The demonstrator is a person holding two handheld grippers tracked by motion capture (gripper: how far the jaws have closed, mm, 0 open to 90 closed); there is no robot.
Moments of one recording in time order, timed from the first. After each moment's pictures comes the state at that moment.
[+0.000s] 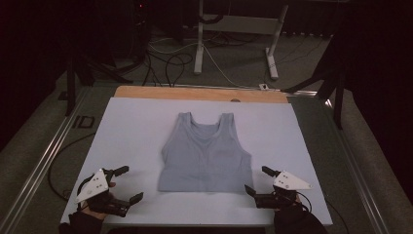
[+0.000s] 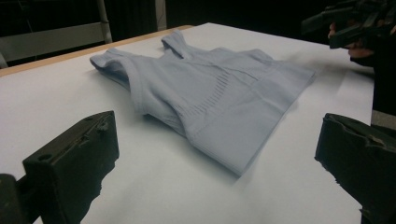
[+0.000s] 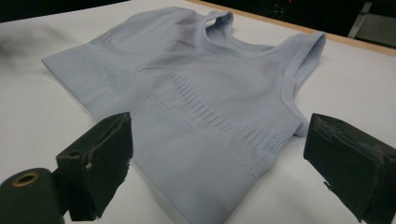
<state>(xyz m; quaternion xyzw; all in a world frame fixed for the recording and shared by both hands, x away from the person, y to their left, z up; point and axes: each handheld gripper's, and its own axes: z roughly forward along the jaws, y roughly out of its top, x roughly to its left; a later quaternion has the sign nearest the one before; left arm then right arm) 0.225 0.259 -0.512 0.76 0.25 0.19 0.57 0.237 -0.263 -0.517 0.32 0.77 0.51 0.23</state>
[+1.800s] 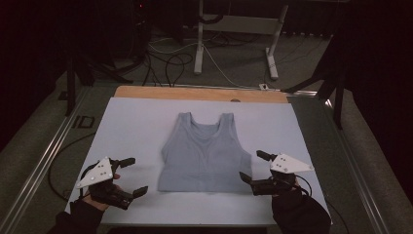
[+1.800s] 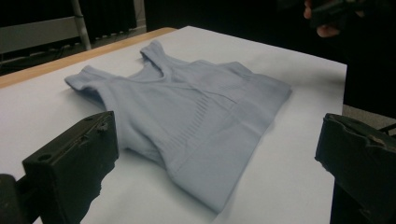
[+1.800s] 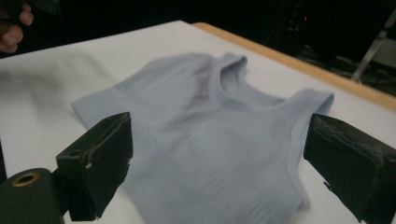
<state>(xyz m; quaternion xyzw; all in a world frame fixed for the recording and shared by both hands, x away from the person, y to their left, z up) 0.239 0.239 -0.467 0.78 0.23 0.14 0.56 0.255 -0.238 -0.449 0.27 0.78 0.52 0.22</state>
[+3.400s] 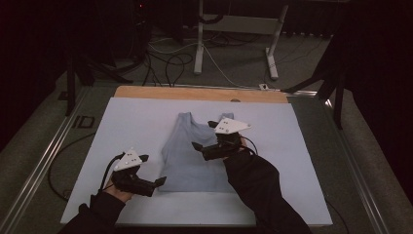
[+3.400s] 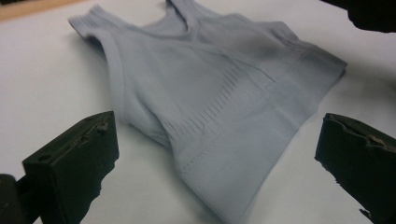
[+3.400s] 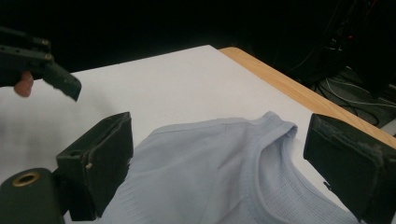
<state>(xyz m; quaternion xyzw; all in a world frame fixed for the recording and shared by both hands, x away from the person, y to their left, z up) 0.267 0.191 -0.475 0.81 0.33 0.13 0.46 0.353 -0.114 -0.436 0.21 0.80 0.53 0.19</state>
